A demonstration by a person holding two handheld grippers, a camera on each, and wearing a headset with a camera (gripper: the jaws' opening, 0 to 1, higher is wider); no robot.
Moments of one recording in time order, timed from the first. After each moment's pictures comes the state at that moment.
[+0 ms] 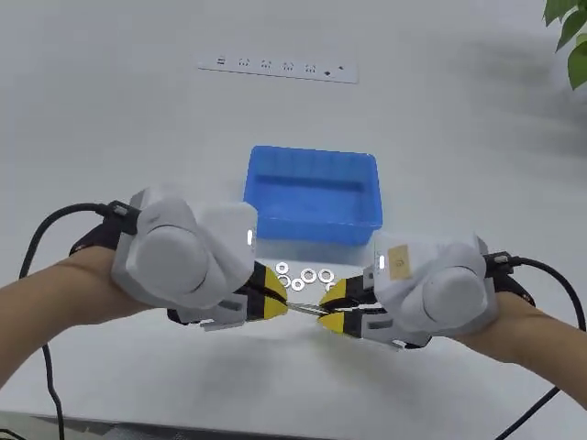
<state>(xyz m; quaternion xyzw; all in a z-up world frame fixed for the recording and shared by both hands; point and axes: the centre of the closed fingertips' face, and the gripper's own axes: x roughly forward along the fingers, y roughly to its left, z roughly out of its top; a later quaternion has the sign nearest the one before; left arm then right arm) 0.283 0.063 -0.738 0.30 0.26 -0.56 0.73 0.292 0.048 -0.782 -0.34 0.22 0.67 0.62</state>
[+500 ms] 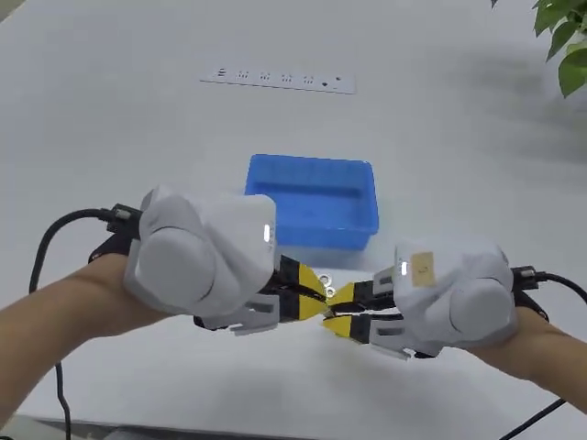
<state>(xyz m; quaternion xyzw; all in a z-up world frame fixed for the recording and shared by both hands) 0.285 0.034 -0.702 0.28 0.19 -0.57 0.75 0.292 0.052 -0.764 -0.29 0.20 0.66 0.66</state>
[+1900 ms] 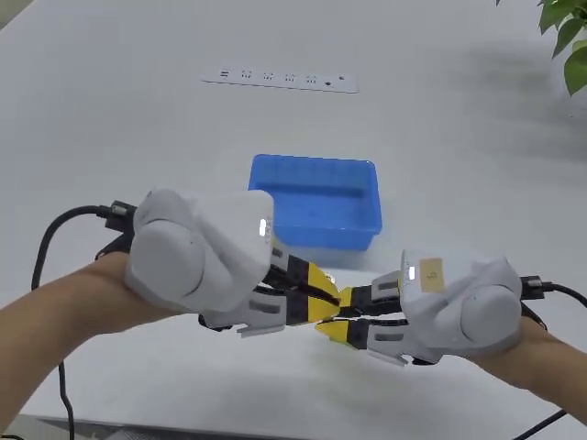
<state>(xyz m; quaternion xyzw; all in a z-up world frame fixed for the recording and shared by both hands) 0.282 0.026 -0.698 0.25 0.18 -0.59 0.75 0.286 0.057 -0.764 -0.27 0.18 0.68 0.66</state>
